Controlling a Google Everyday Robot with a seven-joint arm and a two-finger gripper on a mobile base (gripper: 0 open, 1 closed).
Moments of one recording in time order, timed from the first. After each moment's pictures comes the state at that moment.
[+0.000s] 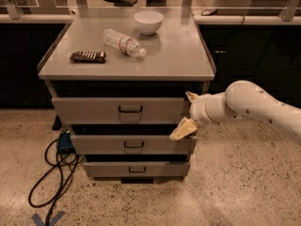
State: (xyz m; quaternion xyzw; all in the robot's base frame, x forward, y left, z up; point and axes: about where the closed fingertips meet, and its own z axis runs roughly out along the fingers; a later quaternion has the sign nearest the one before) arm 0.625 -0.115 0.686 -0.54 0.74 0.10 0.39
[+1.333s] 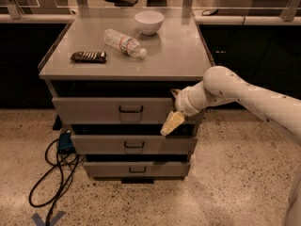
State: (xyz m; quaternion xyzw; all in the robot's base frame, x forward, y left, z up) arm 0.664 -0.074 0.658 -0.60 0.72 0.14 0.33
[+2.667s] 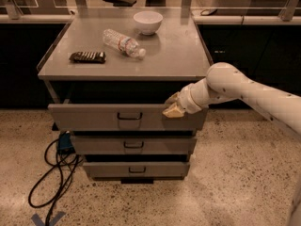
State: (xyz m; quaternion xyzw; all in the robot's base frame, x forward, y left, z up) arm 0.664 -0.077 0.667 -0.60 0.72 0.14 0.33
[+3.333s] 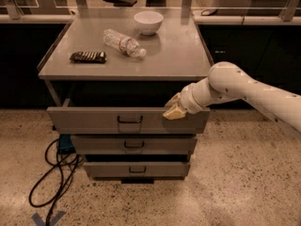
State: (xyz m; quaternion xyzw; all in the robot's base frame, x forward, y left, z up) arm 0.660 -0.083 0.681 -0.60 0.71 0.13 0.34
